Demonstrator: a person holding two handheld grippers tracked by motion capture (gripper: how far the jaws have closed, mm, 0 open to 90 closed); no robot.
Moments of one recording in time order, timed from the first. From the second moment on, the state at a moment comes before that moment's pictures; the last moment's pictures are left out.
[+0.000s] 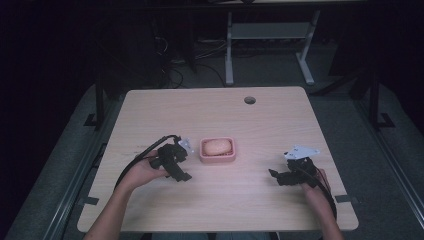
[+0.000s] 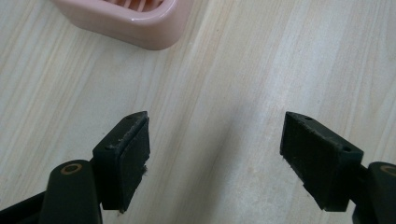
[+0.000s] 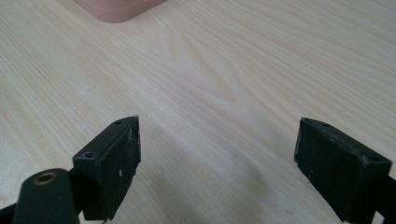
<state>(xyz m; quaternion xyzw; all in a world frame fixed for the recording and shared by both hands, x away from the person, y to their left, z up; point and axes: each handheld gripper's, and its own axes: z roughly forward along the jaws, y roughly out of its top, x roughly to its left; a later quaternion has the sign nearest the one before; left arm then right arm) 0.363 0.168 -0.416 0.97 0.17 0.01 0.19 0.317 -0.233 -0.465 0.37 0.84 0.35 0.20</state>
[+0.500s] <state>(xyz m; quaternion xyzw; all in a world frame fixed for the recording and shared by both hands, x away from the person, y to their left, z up) 0.351 0.177 -0.419 0.97 0.18 0.01 0.19 0.317 -0.232 -0.466 0.37 0.84 0.35 0.20</state>
